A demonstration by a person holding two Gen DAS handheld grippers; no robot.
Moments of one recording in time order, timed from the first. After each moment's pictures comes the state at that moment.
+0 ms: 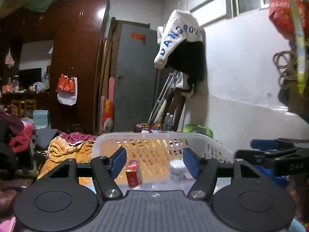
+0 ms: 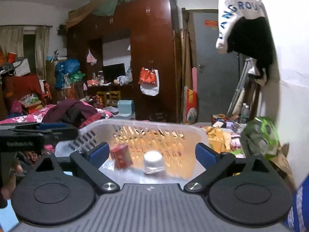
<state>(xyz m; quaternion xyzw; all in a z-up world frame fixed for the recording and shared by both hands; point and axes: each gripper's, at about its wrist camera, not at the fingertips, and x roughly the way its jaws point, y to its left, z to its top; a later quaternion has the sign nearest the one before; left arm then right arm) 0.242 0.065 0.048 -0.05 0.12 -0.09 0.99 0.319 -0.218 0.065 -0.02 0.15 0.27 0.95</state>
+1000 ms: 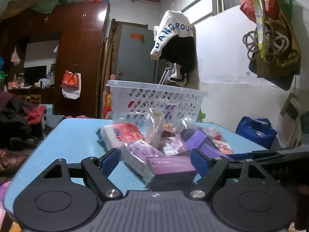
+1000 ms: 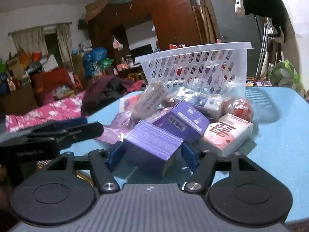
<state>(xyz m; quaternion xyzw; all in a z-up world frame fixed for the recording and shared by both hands) 0.072 0.054 -0.067 -0.04 0.12 -0.09 0.99 0.184 -0.213 -0.054 0.03 0.21 0.35 0.91</state>
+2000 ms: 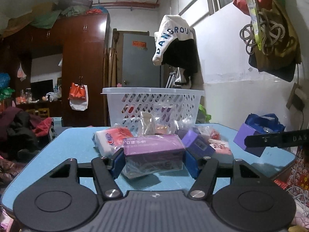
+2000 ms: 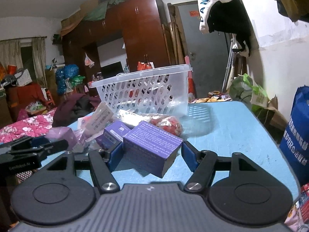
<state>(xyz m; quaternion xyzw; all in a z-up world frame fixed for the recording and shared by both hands) 0.061 0.021 -0.070 0.00 0.09 -0.05 0.99 0.177 -0.277 -0.046 0.03 0.16 0.26 0.95</state>
